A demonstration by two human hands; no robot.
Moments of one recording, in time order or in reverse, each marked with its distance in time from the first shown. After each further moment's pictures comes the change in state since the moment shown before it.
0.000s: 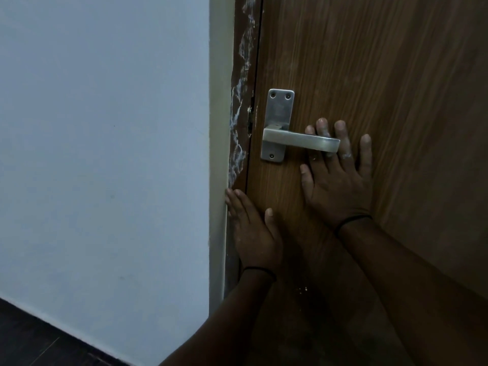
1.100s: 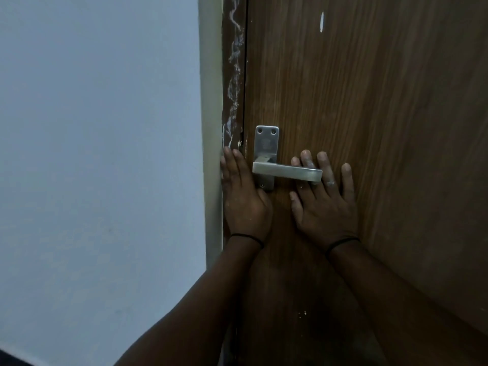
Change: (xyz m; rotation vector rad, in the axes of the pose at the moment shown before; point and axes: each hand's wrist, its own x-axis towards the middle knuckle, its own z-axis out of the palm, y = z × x) left_hand 0.098 0.060 -0.039 0.051 0.085 0.314; right_hand 0.001 0.000 -0.003 -0.005 -0.028 -0.001
